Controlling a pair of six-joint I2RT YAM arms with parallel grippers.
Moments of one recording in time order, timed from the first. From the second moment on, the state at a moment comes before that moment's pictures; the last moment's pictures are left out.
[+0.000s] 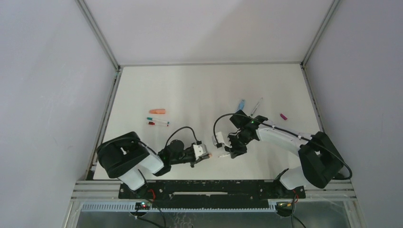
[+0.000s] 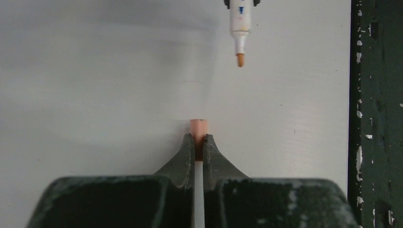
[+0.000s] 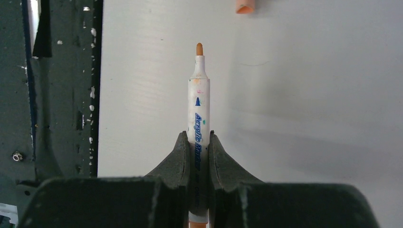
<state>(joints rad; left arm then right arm) -0.92 1.59 0.18 1.03 0.37 0.20 0.68 1.41 0.82 -0.73 -0.57 -0.99</state>
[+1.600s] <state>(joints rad) -0.98 1.75 0.15 1.35 0.34 0.17 0.66 1.67 0.96 -0.78 -0.60 -0.79</state>
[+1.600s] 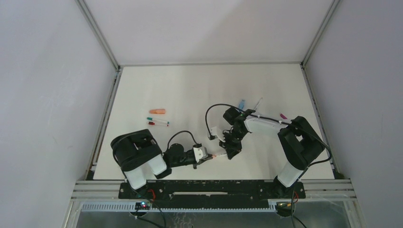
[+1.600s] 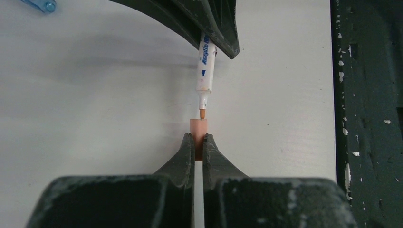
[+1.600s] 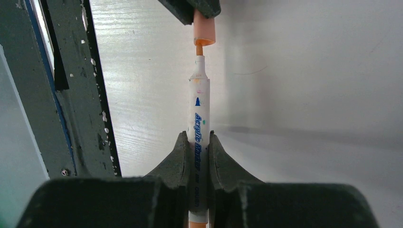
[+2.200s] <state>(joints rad) -0.99 1.77 0.15 1.35 0.36 0.17 0.69 1.68 0.96 -0.76 -0.59 -0.78</state>
